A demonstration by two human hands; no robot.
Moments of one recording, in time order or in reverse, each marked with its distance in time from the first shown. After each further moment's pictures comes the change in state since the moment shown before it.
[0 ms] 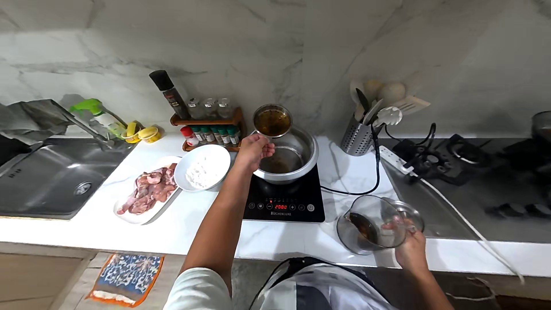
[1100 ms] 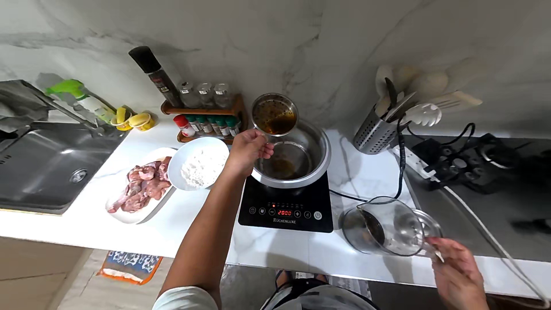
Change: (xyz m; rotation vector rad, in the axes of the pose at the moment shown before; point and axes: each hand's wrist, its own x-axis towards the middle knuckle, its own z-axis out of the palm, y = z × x) left_hand 0.008 0.009 -0.017 0.108 -0.010 0.020; right_hand -0.003 -0.038 -0.041 -0.002 -0.240 -0.033
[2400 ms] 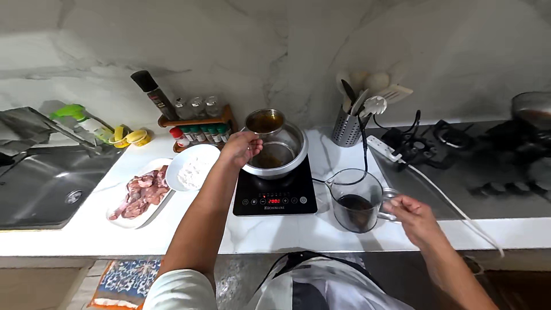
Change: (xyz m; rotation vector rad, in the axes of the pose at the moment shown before) left_hand -0.024 0.021 0.022 -0.094 0.007 -0.202; right_hand 0.023 -0.064 0.040 -0.142 -0.089 0.055
